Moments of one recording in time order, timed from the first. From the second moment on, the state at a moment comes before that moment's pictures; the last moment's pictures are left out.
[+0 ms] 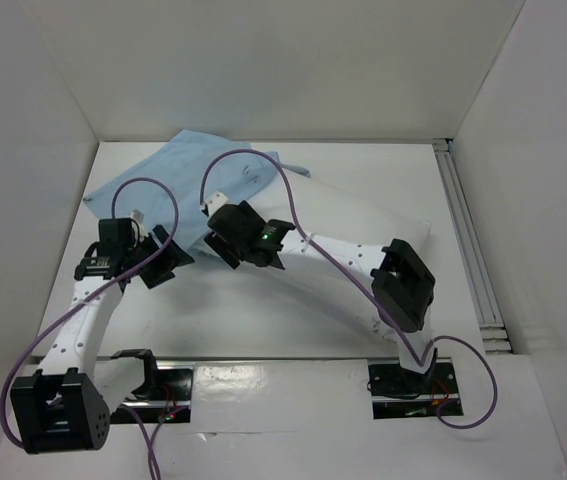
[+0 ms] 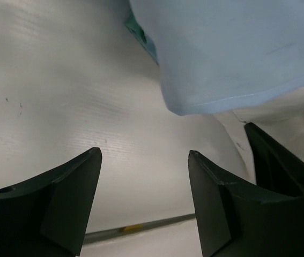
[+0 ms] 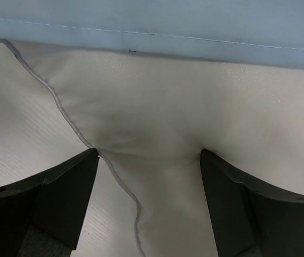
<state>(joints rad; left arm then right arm) 0.10 1.00 0.74 -0.66 0.36 -0.61 1.04 1.93 1.58 -0.46 0.44 0.04</state>
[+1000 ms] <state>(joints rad) -0.01 1.26 0.89 -0.37 0.31 -0.58 0.97 2.03 1.76 -0.52 0.36 0.05</state>
